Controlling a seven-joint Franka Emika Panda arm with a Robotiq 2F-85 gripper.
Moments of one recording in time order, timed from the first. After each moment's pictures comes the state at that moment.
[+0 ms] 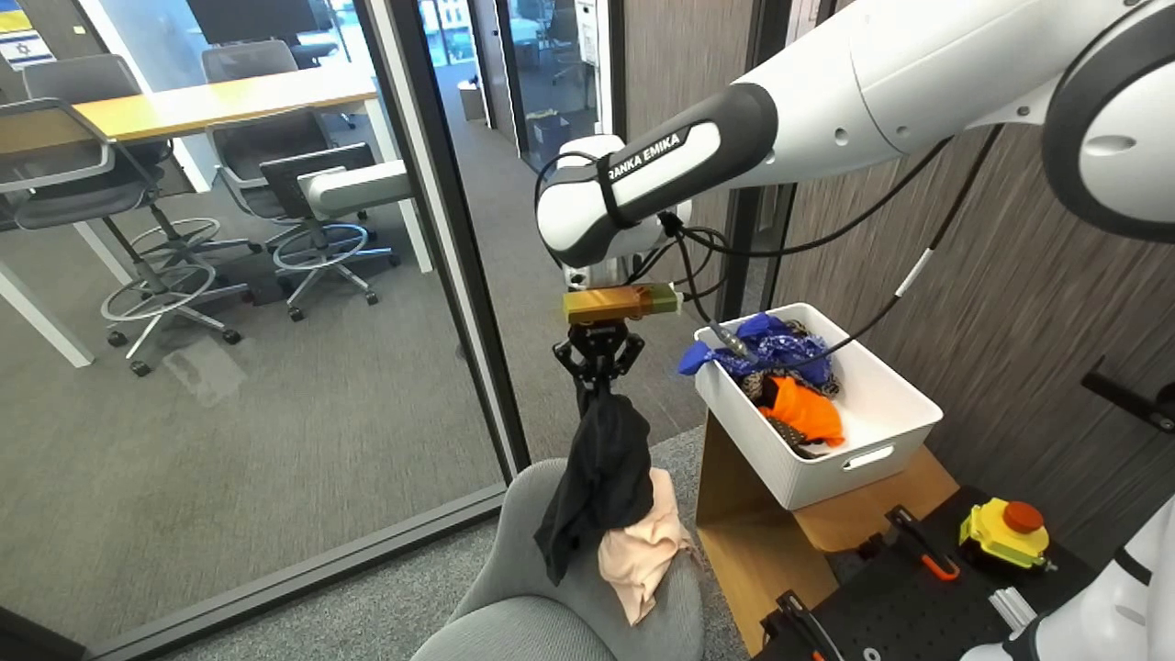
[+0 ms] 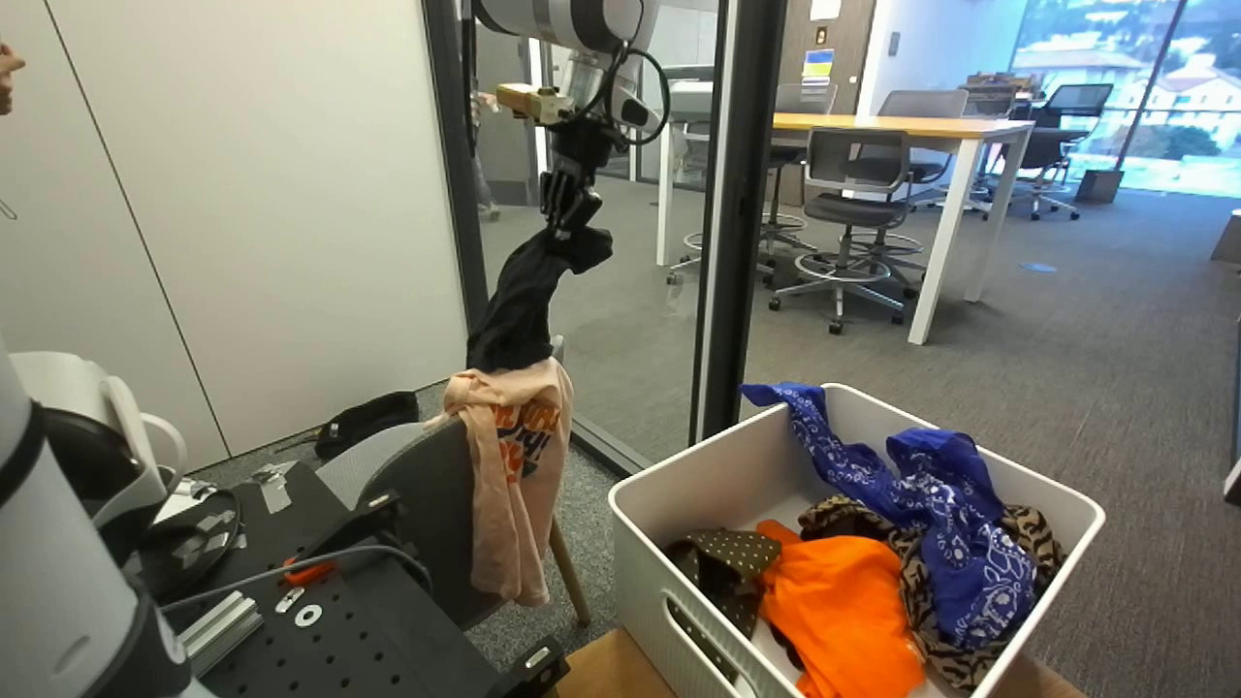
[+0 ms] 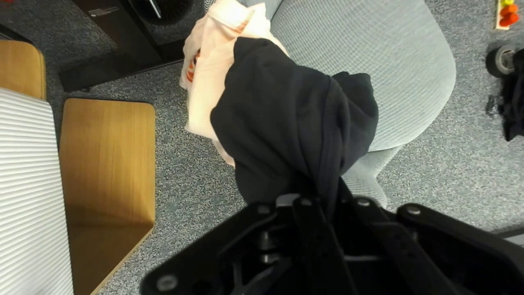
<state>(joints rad) 0.19 0.34 0.13 -1.84 0.20 1.96 0.47</state>
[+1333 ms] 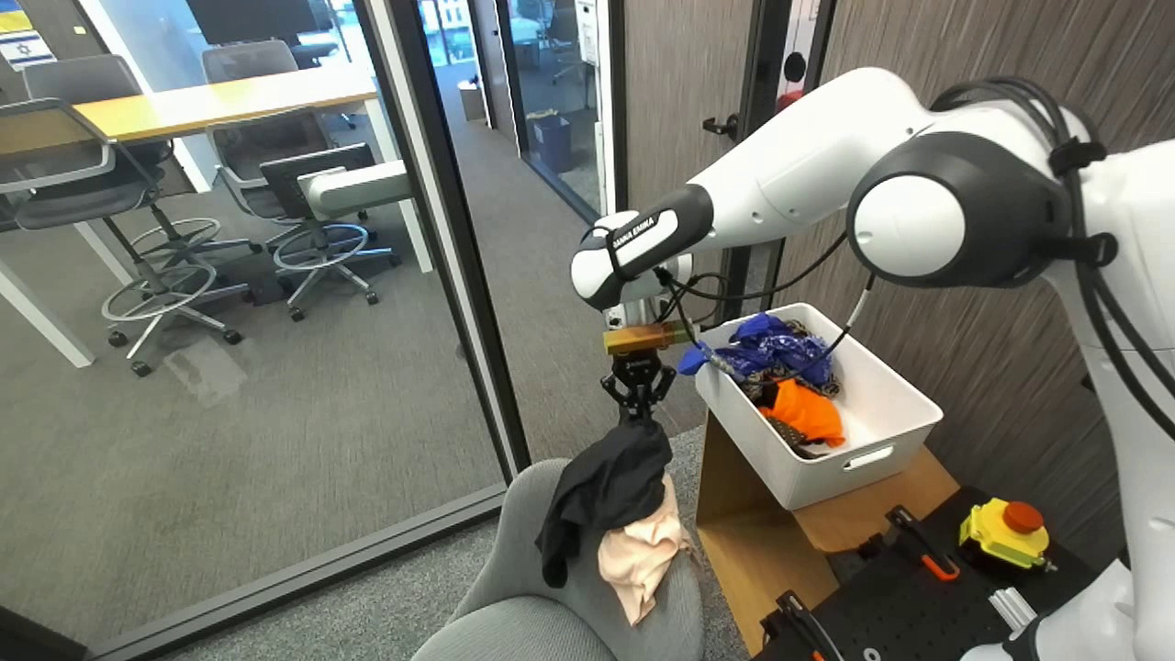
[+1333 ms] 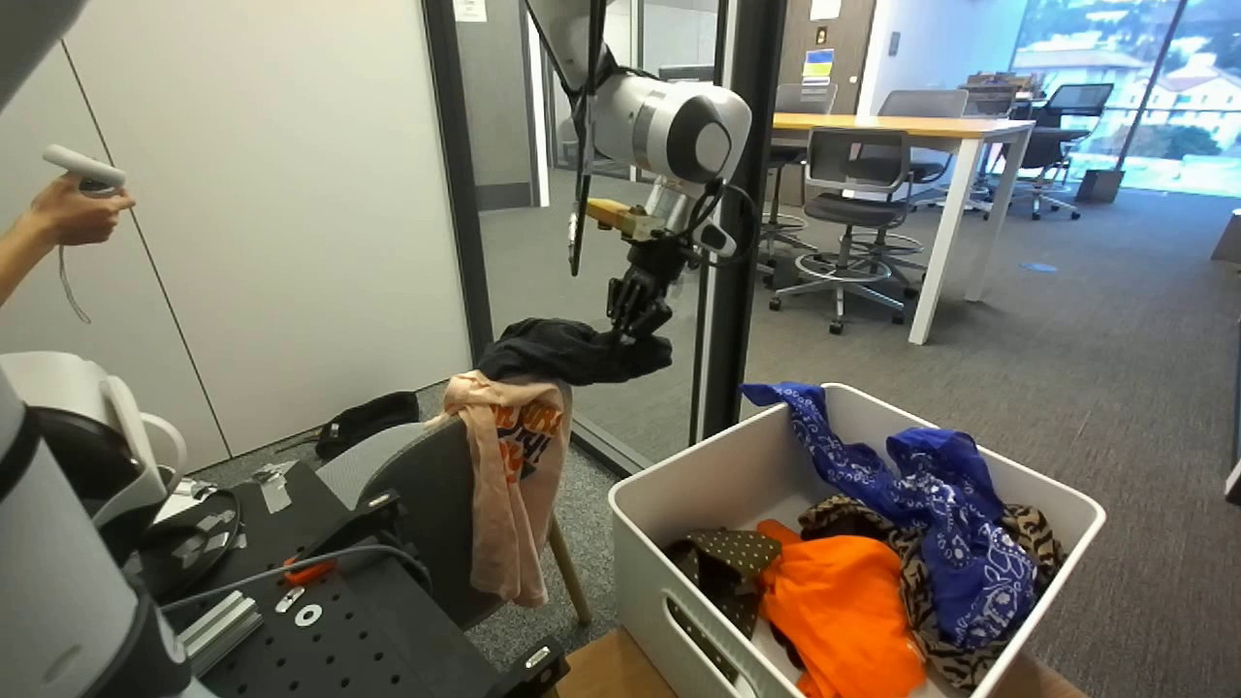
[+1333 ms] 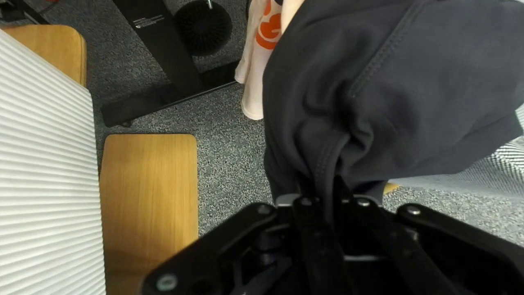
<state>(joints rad) 0.12 0.70 0.05 -1.63 0.17 1.89 0.39</state>
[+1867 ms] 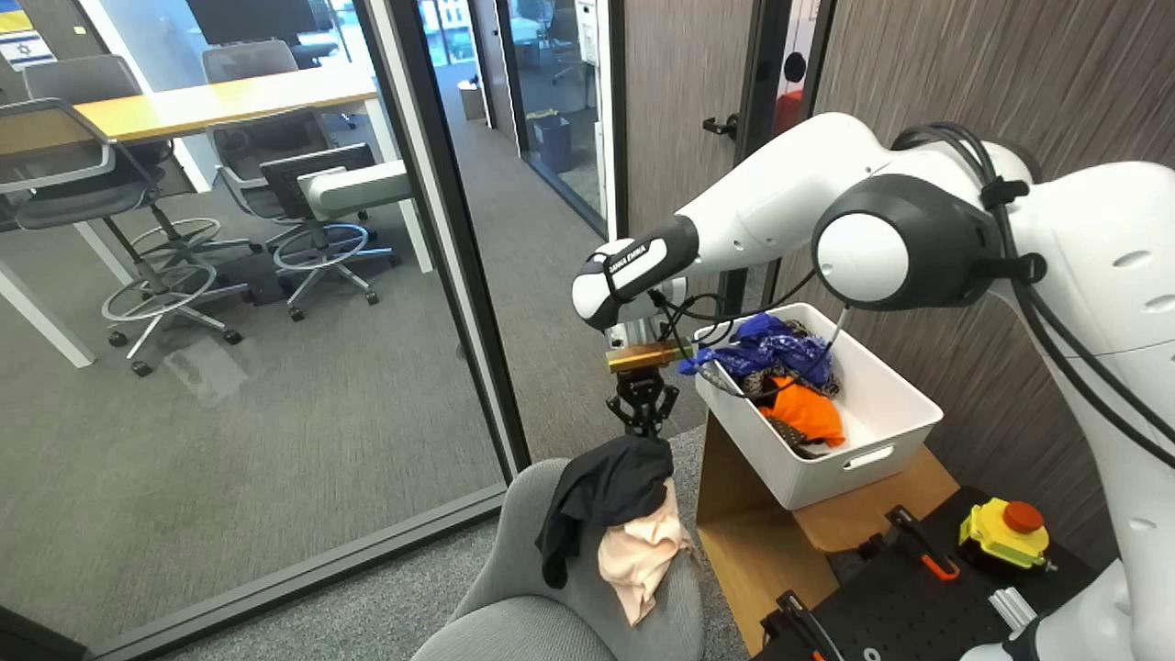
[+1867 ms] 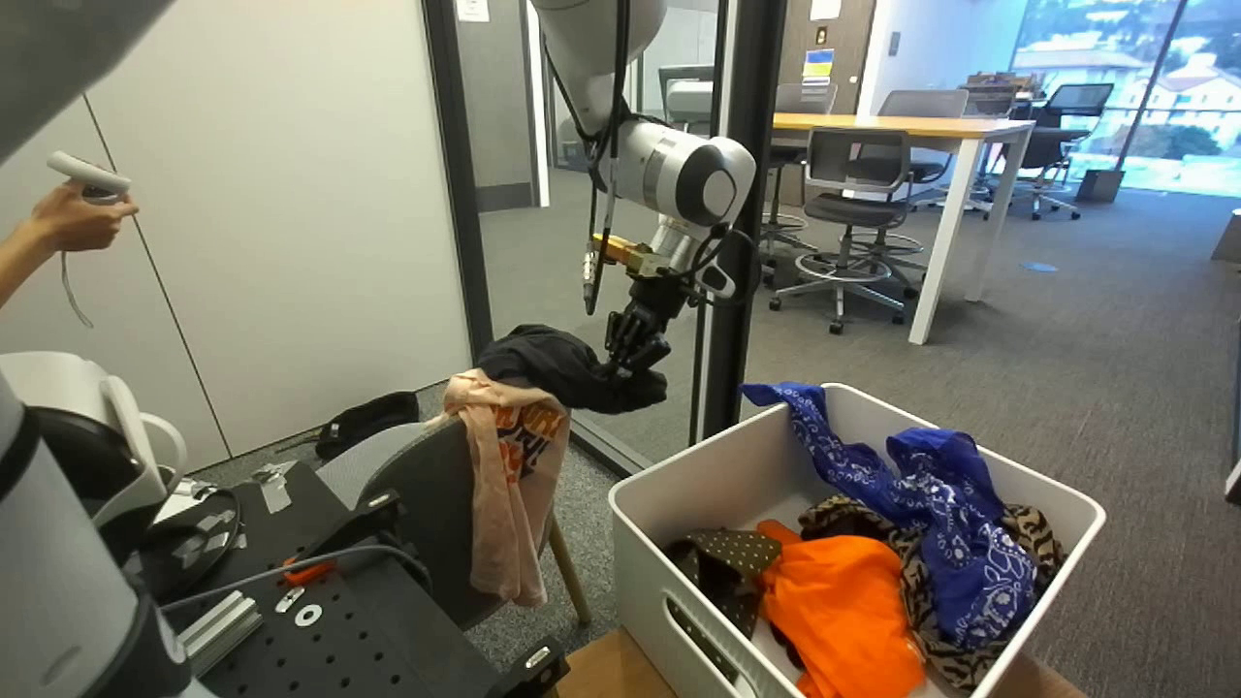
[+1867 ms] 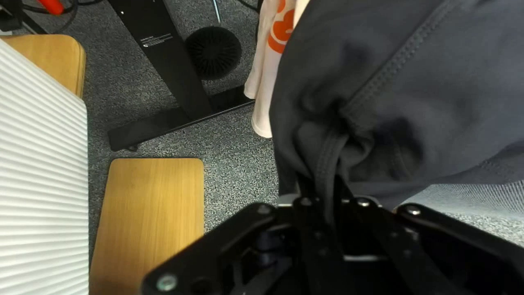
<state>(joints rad) 0.11 0.82 0.05 -1.55 0.18 1.83 0.39</state>
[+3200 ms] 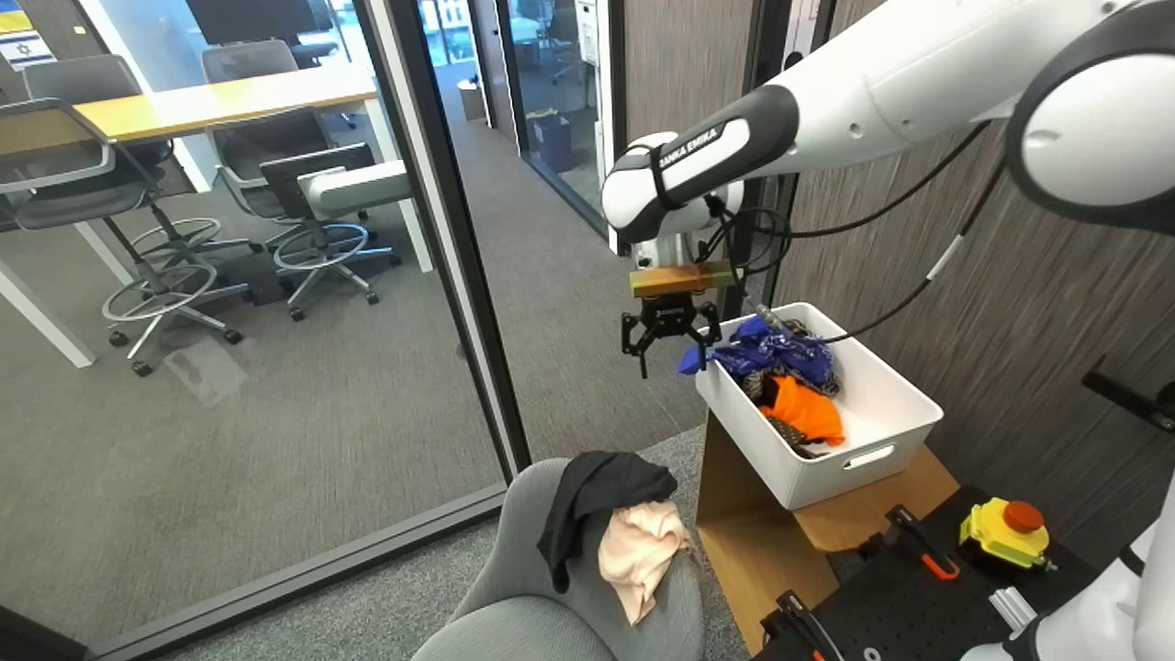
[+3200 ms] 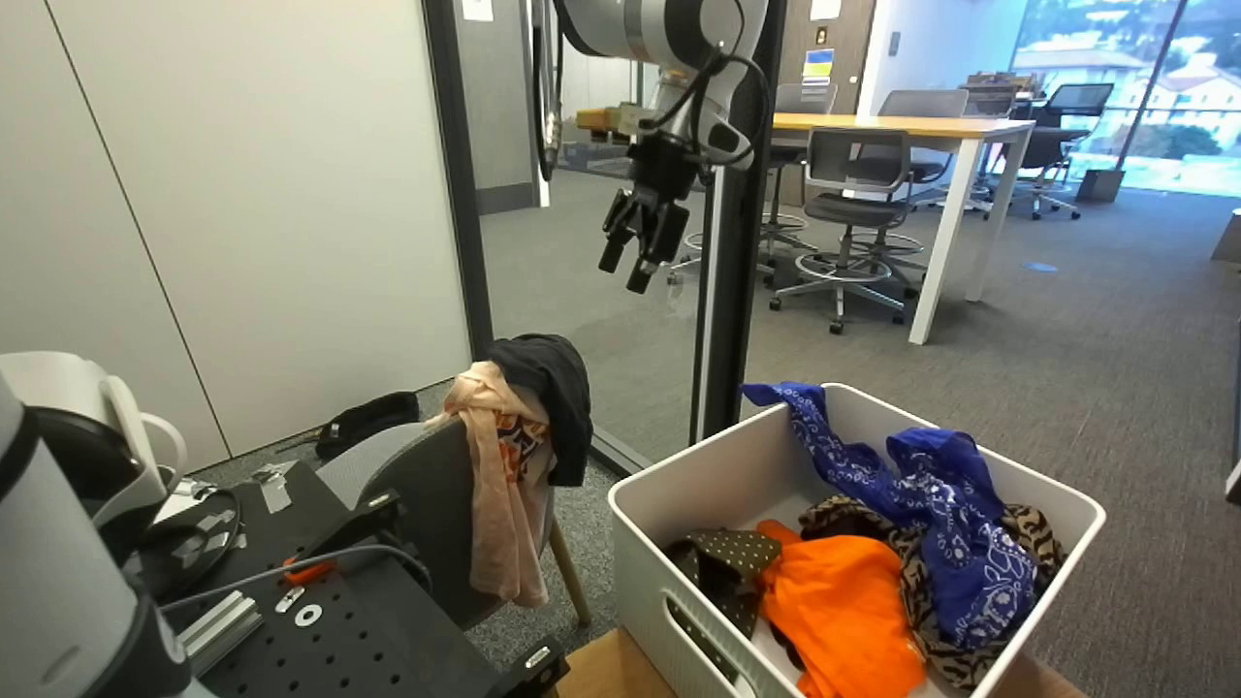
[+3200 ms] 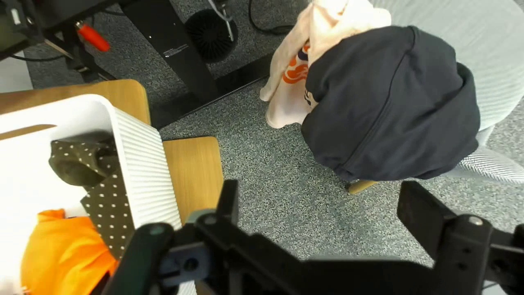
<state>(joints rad) 0.12 0.35 0.01 -1.85 0.16 1.82 0.48</state>
